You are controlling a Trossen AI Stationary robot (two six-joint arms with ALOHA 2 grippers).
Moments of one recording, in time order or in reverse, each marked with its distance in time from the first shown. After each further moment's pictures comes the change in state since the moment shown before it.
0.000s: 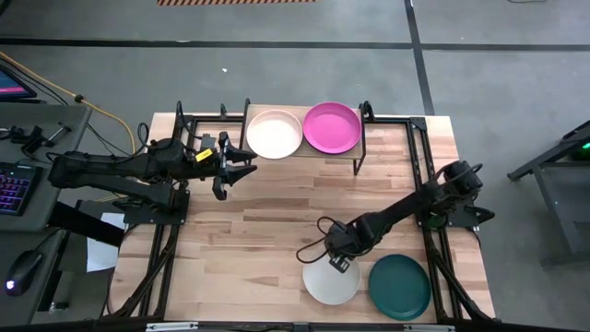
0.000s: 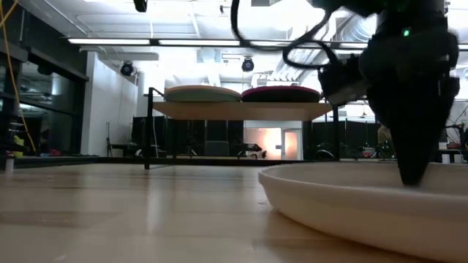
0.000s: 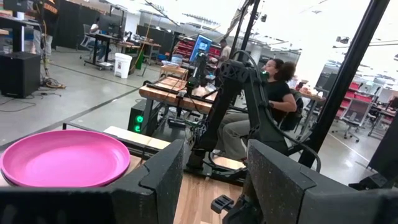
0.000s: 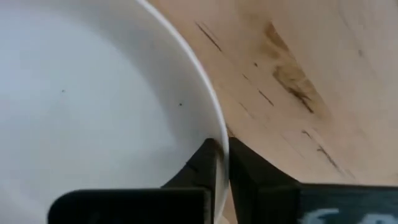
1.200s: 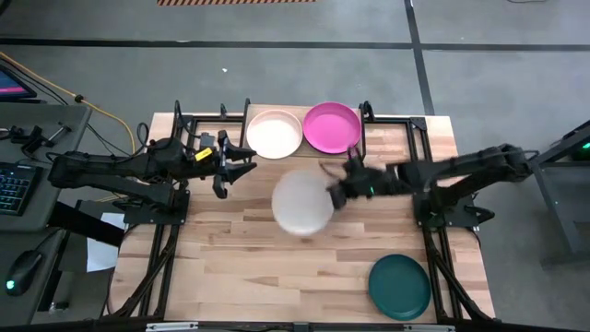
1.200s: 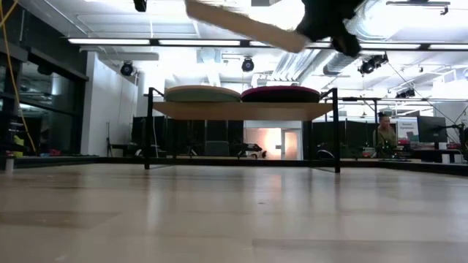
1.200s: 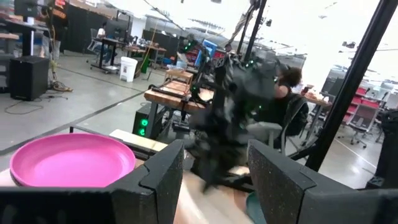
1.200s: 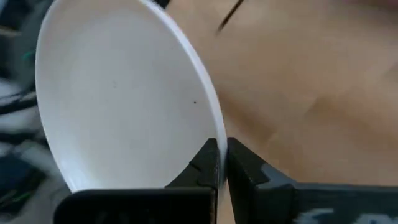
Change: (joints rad) left arm 0.000 0.000 -0.001 0.014 -0.026 0.000; right arm -0.287 -0.538 -0.070 0.237 0.341 -0.096
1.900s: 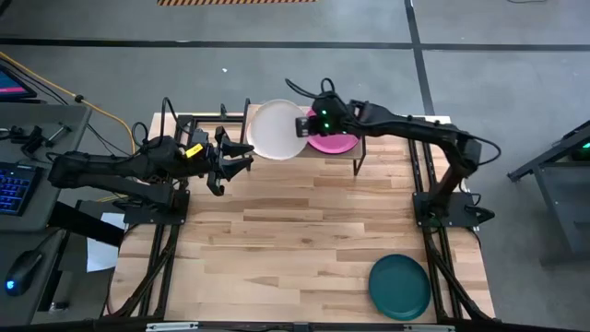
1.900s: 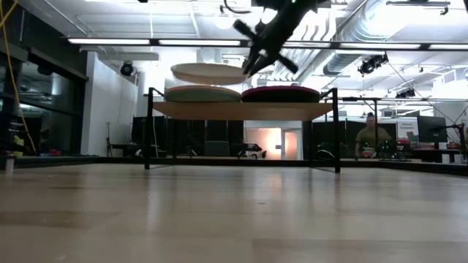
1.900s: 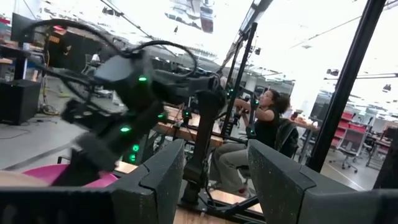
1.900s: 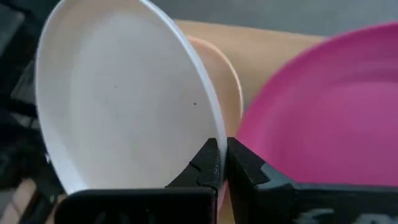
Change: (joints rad) left arm 0.000 0.000 0.000 0.125 0.005 0.000; right arm -0.496 0.447 0.566 -0.172 -0.104 -0.157
